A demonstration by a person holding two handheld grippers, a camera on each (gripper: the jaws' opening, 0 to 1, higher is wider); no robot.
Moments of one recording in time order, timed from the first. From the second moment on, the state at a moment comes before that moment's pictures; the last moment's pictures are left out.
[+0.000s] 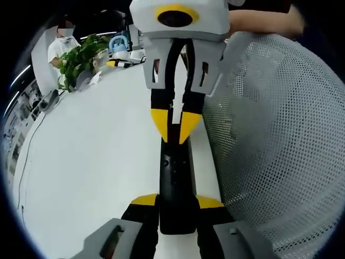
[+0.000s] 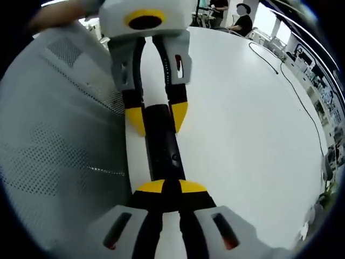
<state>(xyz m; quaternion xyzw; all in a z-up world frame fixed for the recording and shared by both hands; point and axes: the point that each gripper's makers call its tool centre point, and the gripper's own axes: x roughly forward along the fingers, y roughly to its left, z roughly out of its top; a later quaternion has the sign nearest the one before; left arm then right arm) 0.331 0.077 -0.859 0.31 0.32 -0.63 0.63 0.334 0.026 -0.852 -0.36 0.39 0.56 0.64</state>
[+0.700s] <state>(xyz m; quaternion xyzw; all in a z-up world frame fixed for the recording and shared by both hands) 0.330 0.077 -0.859 0.31 0.32 -0.63 0.63 0.336 0.034 -0.850 -0.36 0.38 0.56 0.64</state>
